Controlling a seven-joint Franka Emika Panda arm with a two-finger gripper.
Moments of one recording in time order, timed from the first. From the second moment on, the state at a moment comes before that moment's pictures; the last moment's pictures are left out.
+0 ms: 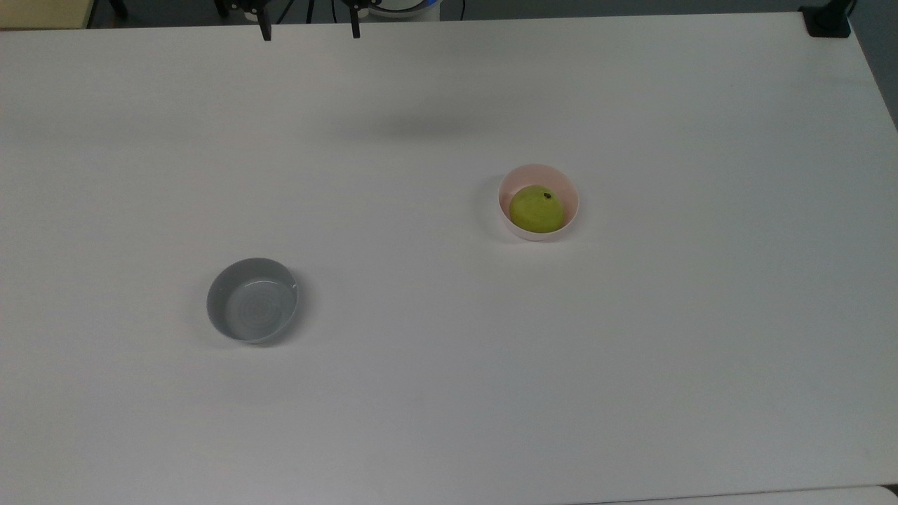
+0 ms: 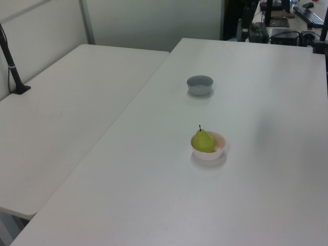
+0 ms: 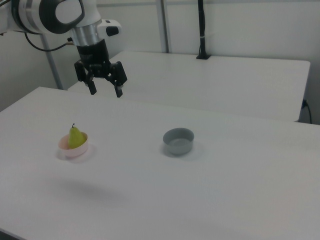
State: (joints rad) arm 0.10 -0.02 -0.14 -1.64 -0.03 1.68 -0.15
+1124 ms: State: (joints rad) arm 0.11 -0.02 -0.14 -1.65 -0.03 1.68 -0.18
